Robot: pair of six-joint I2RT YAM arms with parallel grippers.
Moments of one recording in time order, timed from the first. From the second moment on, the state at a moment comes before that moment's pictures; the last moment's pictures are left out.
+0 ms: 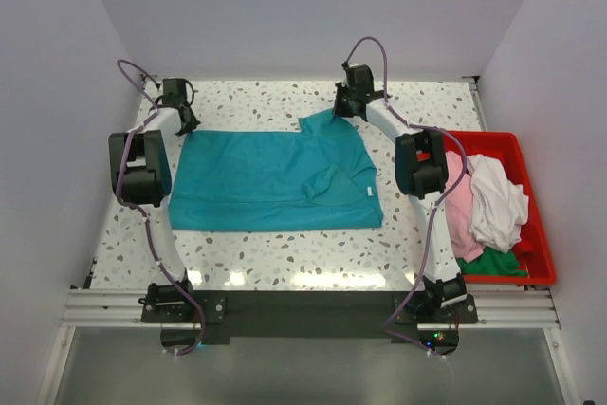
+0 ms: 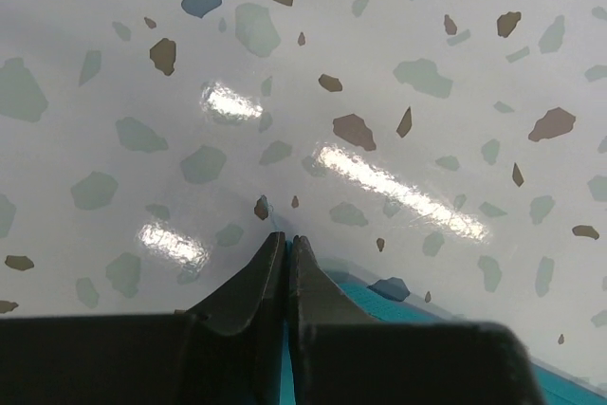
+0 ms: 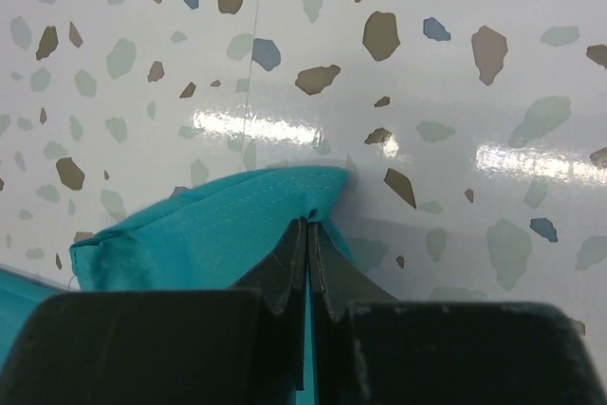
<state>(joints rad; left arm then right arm) 0.10 2.18 1.59 -0.27 -0.21 -0.36 0.31 2.50 2.11 -0.33 -0.06 0.33</state>
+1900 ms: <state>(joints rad) 0.21 1.68 1.10 -0.15 -0.17 -0.54 0.41 1.68 1.19 -0.19 -0.01 0.43</state>
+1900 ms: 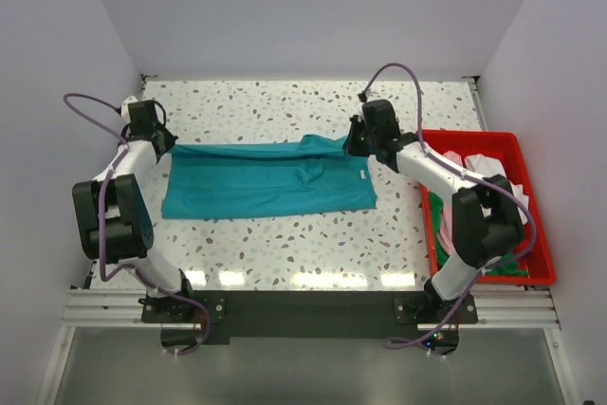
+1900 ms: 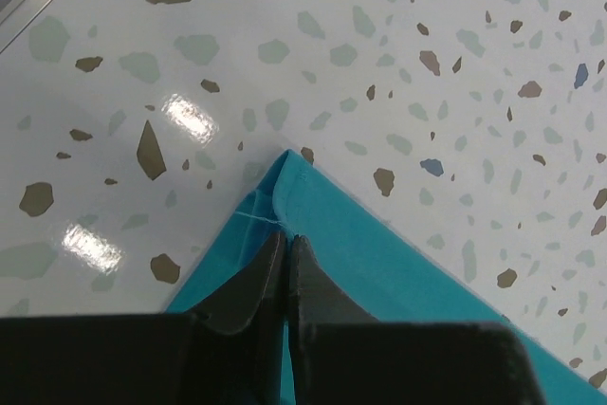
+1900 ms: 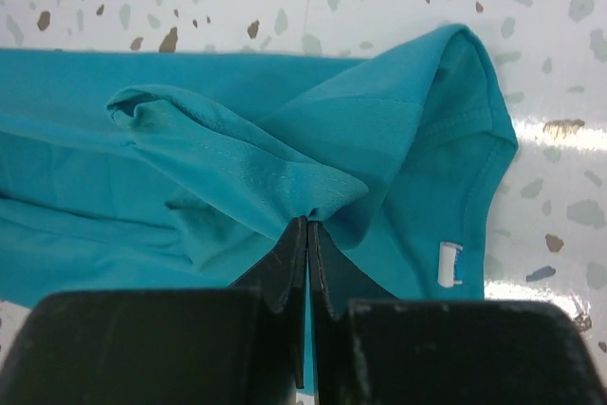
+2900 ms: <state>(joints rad) 0.16 1.43 0.86 -0.21 -0.19 -0.64 0.50 1.56 1.07 -0.19 0.05 0.44</state>
